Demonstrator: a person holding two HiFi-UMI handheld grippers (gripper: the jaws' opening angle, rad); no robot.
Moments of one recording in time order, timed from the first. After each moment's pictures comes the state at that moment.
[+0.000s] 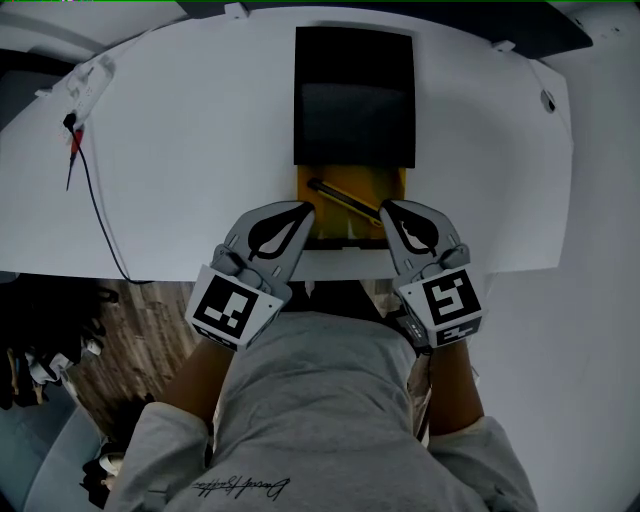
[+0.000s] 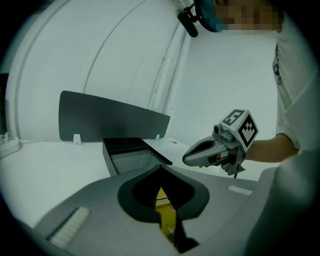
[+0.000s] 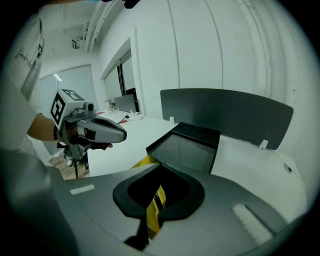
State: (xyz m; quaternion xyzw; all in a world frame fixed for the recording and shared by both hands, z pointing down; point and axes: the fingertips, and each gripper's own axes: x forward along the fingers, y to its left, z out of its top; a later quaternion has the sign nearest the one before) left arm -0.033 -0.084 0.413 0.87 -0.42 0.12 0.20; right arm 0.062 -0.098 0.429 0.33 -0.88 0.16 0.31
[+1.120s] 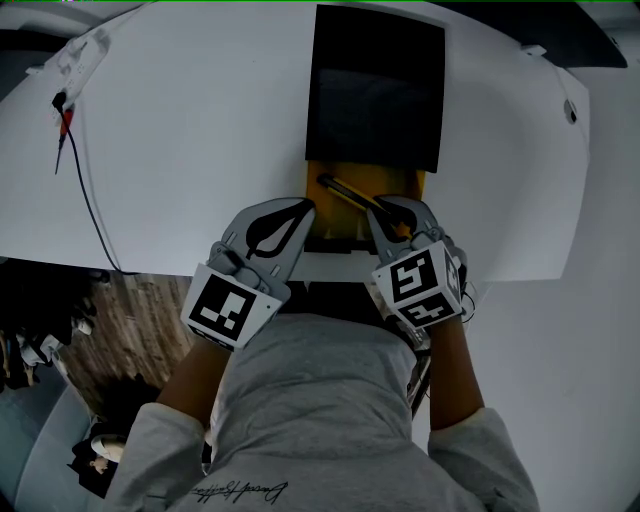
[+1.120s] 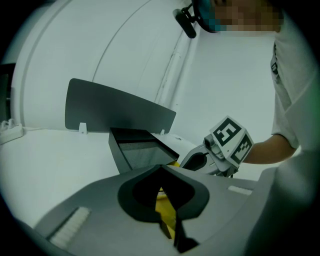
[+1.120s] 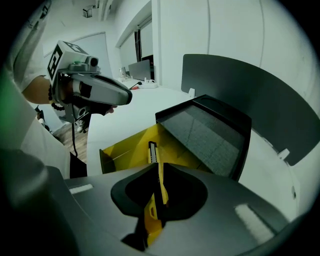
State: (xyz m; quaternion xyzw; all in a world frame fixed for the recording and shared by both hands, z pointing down) left arm -0.048 -0.084 0.446 0.85 -0.43 0.14 0.26; right arm 0.039 -0.088 0.520 0.22 -0.85 0.11 0.47
